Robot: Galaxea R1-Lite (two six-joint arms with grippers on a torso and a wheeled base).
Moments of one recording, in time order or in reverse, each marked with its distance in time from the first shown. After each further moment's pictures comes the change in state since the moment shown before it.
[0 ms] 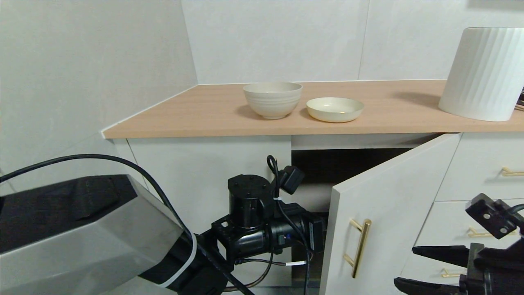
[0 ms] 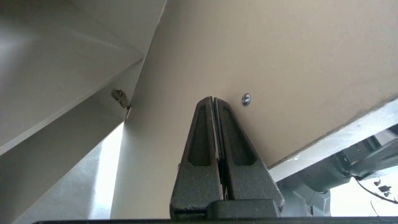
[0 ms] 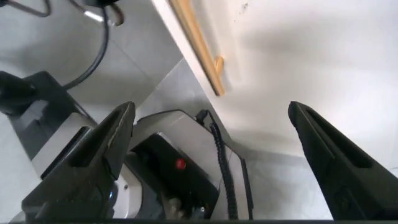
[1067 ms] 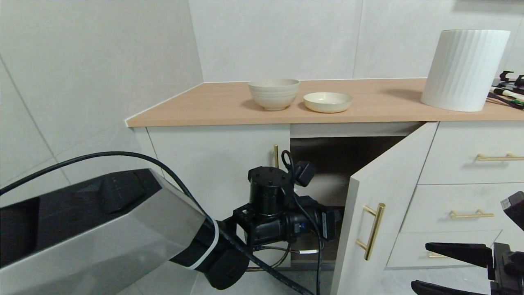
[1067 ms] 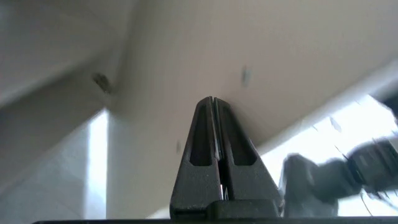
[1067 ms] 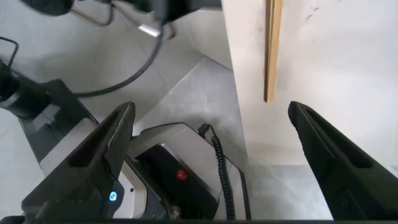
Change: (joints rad) left arm -0.002 0.077 -0.190 0.151 0.027 -0.001; right arm 0.016 -0.116 0.008 0.014 0.002 -0.004
